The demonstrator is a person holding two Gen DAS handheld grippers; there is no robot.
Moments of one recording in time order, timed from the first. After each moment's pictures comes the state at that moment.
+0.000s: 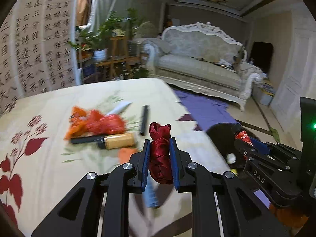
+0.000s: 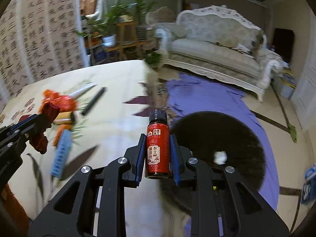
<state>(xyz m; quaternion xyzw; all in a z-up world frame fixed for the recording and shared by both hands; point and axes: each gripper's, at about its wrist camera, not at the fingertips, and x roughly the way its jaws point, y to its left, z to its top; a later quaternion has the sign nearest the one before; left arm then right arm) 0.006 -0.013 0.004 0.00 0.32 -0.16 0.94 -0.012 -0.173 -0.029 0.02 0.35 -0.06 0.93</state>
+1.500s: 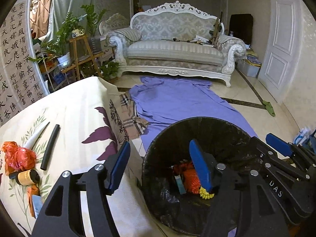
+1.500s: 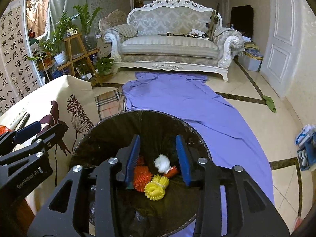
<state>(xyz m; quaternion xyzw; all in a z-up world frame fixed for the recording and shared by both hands) 0.056 -0.175 -0.033 0.08 0.35 -0.21 0.91 -0.005 -0.317 -0.062 0.09 0.34 -0.18 0.92</state>
